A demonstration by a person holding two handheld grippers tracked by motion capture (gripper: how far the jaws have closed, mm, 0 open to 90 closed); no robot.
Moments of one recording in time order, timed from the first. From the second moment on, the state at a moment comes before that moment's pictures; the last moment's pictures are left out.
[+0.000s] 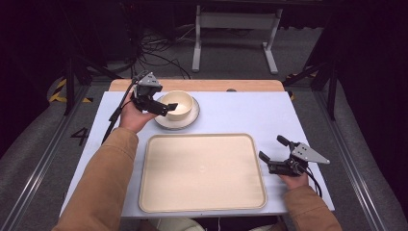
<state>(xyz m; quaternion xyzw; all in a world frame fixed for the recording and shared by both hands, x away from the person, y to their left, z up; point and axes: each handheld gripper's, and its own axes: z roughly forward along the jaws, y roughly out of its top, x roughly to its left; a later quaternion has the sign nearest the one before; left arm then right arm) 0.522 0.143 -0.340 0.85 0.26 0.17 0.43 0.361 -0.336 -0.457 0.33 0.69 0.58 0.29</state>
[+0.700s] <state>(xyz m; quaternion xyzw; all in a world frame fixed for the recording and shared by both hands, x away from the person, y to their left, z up) 0.538 0.122 -0.351 0.89 0.25 0.16 0.35 0.361 -0.336 -0.457 0.33 0.68 0.58 0.30</state>
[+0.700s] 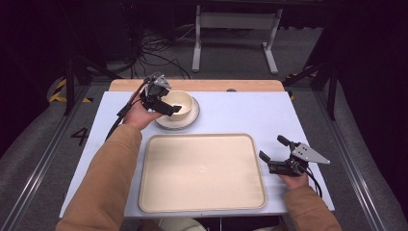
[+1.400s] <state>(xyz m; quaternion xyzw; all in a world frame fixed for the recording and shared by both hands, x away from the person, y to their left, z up) 0.549 0.099 -0.383 0.92 0.23 0.14 0.29 0.360 -0.336 -0.457 0.33 0.68 0.58 0.30</state>
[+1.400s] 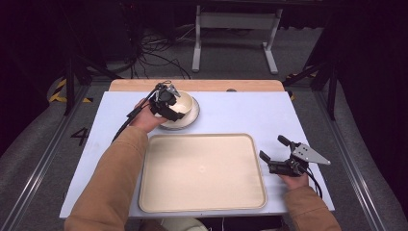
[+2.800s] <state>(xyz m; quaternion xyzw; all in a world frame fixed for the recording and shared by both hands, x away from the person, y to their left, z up) 0.549 0.062 -0.406 0.96 0.17 0.16 0.15 0.359 -0.337 -0.457 0.33 0.68 0.58 0.30</state>
